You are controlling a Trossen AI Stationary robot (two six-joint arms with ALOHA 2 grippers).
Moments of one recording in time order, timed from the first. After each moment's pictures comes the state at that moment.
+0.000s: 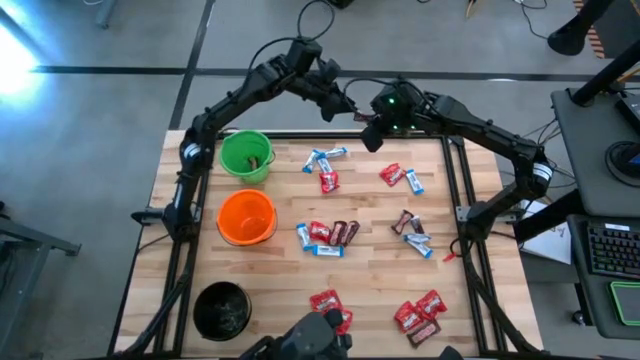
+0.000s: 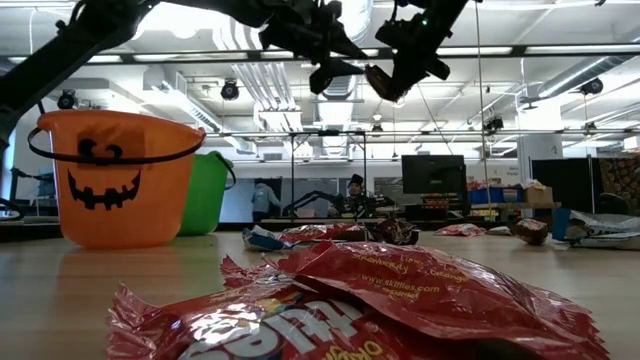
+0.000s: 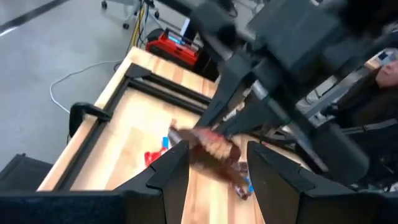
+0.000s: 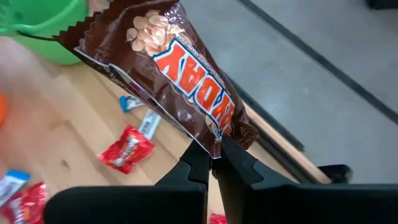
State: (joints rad) left arm 0.64 2.15 2.35 -0.74 0.67 -0.11; right arm -0.57 1.52 1.56 -0.85 0.12 0.12
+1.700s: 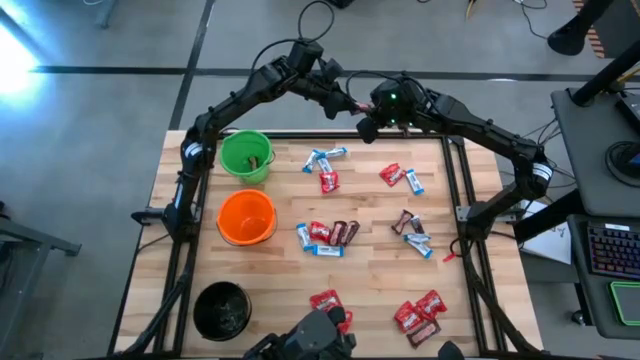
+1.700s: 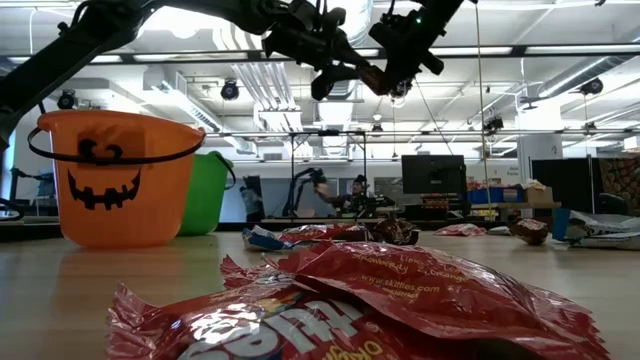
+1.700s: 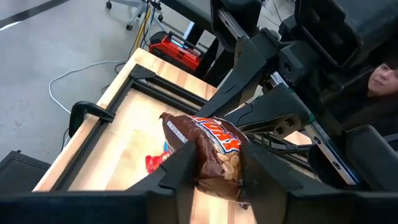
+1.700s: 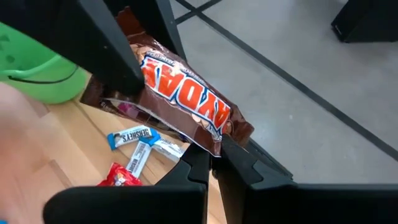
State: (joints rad) left arm 0.64 2.15 2.33 -0.67 0.67 -0.17; right arm -0.57 1.52 1.56 -0.72 0.18 0.10
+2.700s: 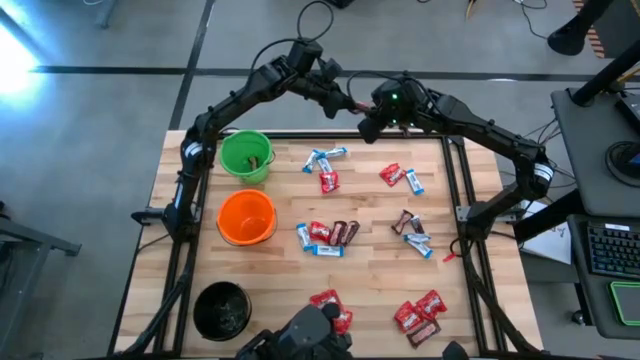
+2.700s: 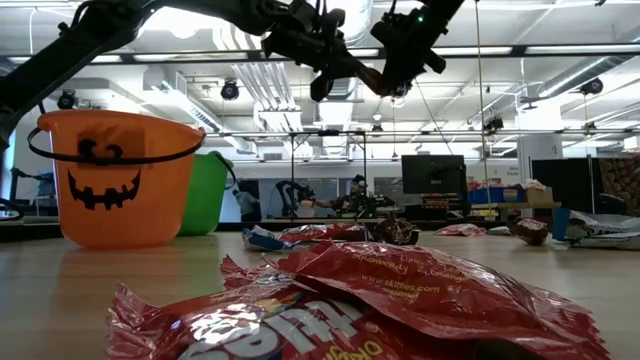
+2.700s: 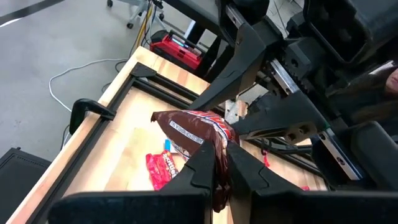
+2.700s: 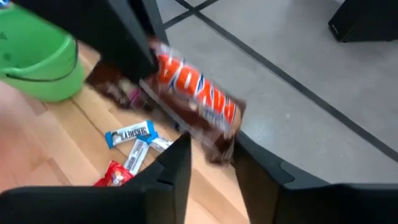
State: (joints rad) left arm 0.66 2.15 2.33 -0.69 0.67 -0.18; right arm -0.57 1.51 1.56 -0.74 0.19 0.10
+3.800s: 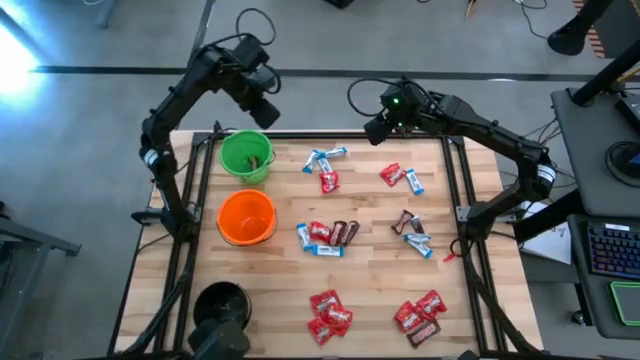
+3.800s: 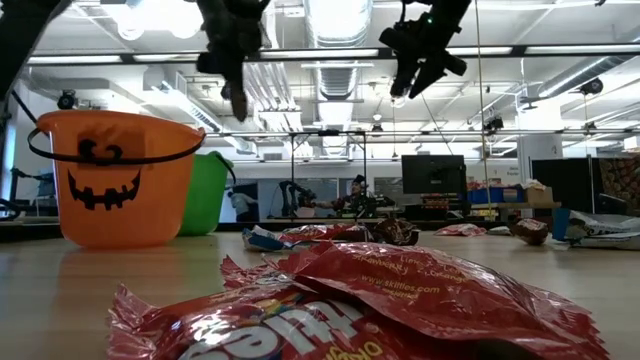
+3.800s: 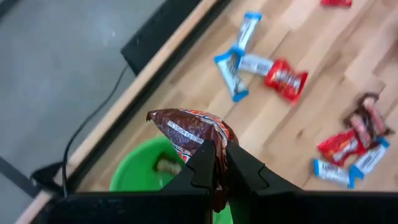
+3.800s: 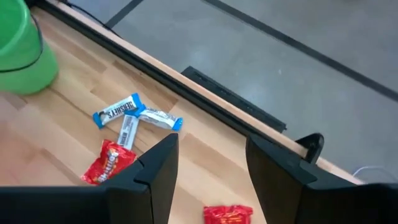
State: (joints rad) left arm 0.80 1.81 2.18 -1.57 0.09 0.07; right arm -0.57 1.49 1.56 -0.90 0.24 0.32
